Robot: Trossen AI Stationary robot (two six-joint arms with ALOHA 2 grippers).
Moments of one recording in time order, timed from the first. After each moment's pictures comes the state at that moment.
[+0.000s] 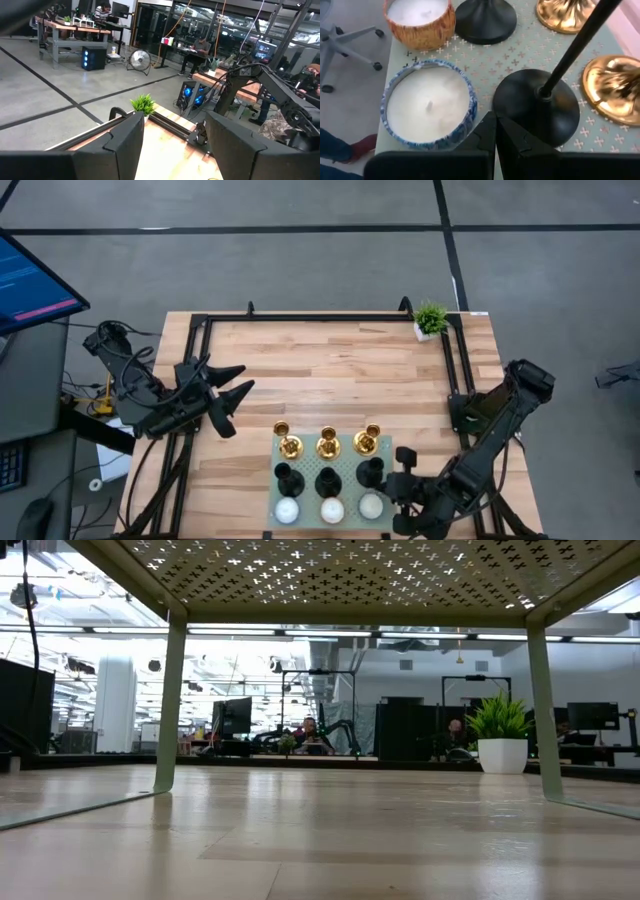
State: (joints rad) left arm -0.84 0.87 1.17 -0.10 -1.38 -0.21; right arm 0.90 1.64 1.31 -0.70 0.65 0.86
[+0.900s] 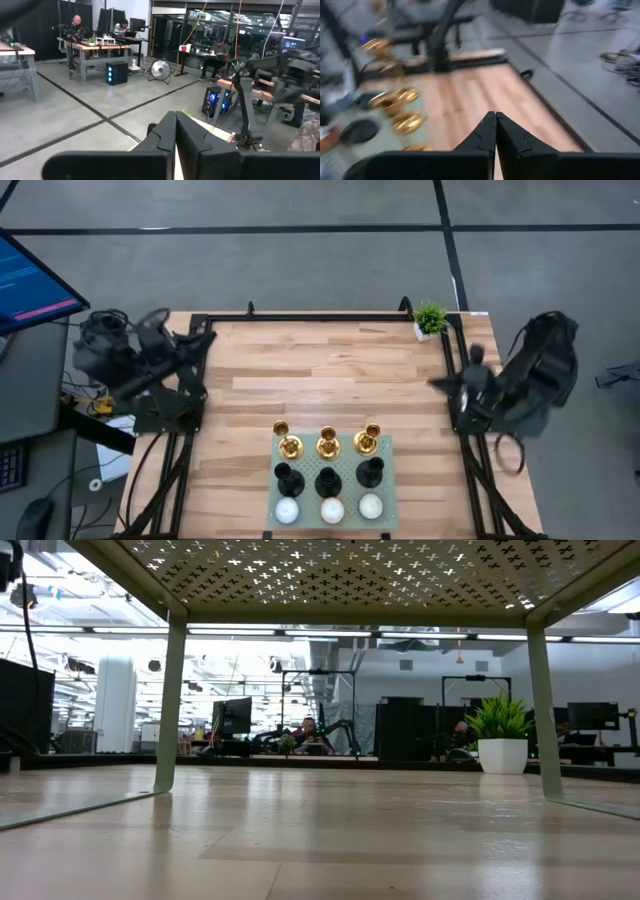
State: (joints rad) left arm -0.85 0.63 1.17 -0.09 -1.49 0.16; right arm 0.93 0.97 1.33 -1.20 1.12 0.72
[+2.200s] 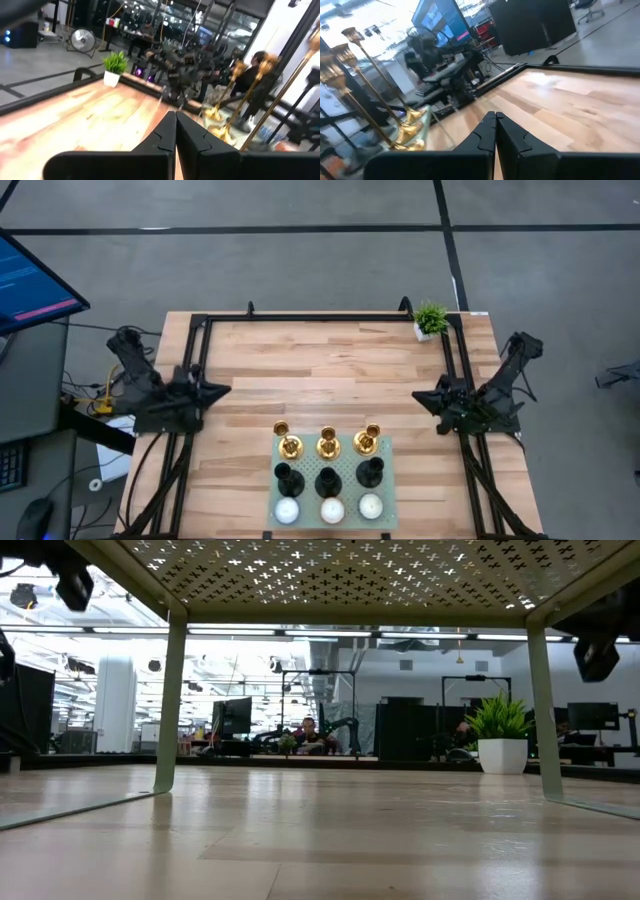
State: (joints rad) left arm -0.90 0.00 0.32 -0.12 -1.10 -0.29; right arm 0.85 0.07 0.01 0.15 1.14 0.41
